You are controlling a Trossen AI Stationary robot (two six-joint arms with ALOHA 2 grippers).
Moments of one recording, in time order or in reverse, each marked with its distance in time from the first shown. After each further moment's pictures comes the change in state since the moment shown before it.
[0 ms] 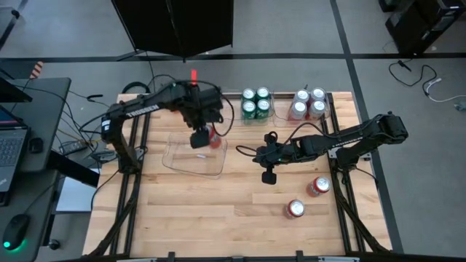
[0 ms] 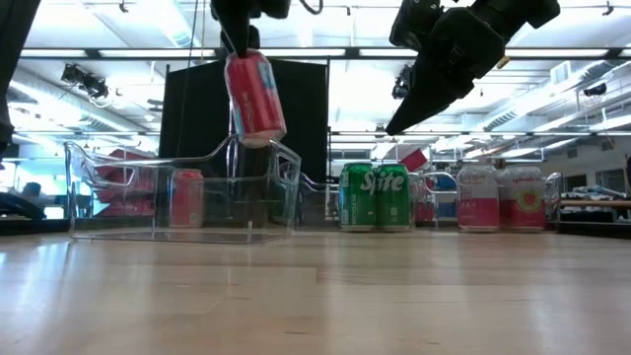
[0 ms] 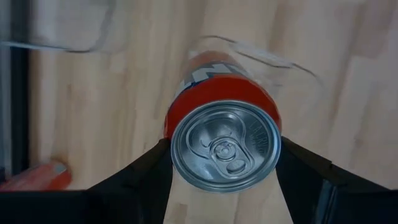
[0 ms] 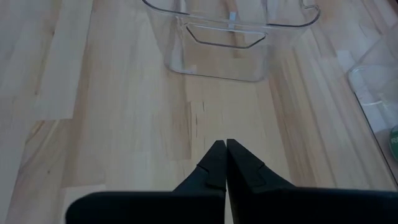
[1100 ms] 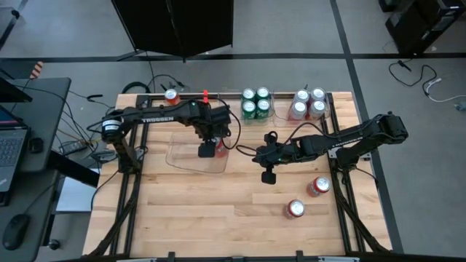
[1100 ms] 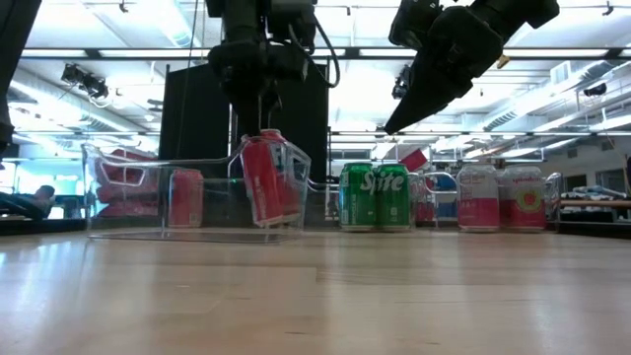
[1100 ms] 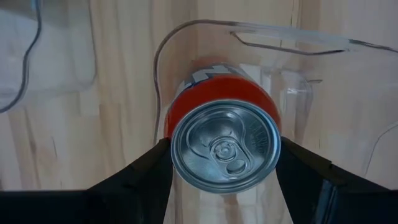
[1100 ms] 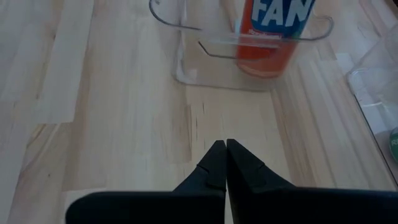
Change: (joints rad) left arm -0.005 0.002 -0.434 0.446 0.008 0.183; right arm -0.001 0.000 0.000 0.010 0.000 0.002
